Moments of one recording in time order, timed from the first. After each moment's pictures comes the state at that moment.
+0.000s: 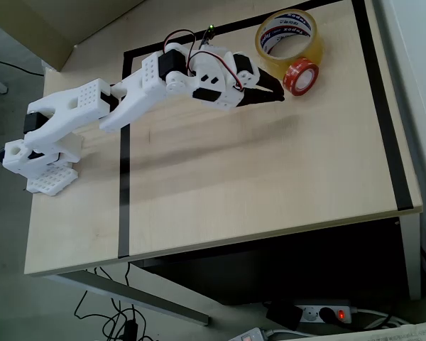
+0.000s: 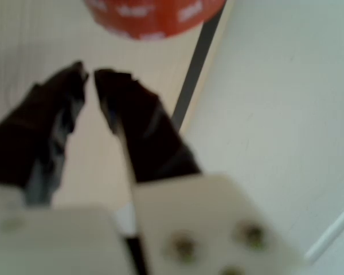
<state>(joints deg) -2.6 11.5 -9.2 65.0 -13.1</state>
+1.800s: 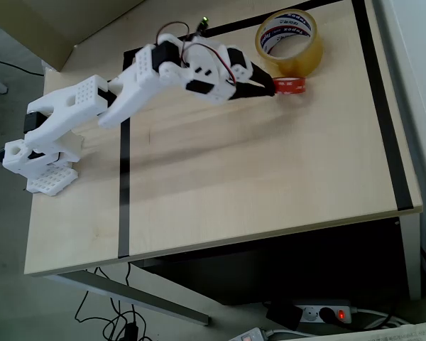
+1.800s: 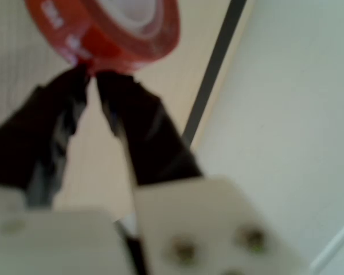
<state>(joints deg) -4.5 15.3 -10.6 75.1 -11.0</state>
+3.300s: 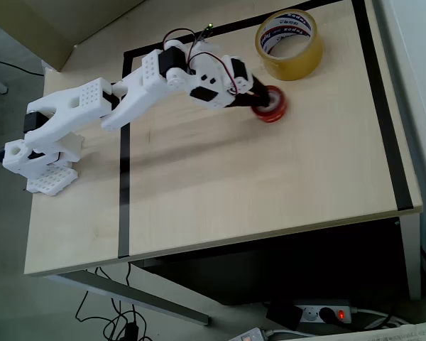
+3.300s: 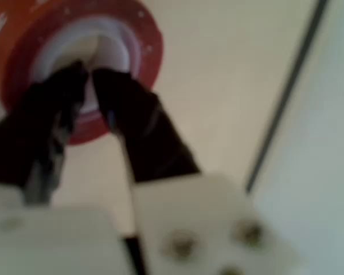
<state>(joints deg) -4.0 9.8 -11.3 80.3 -6.0</state>
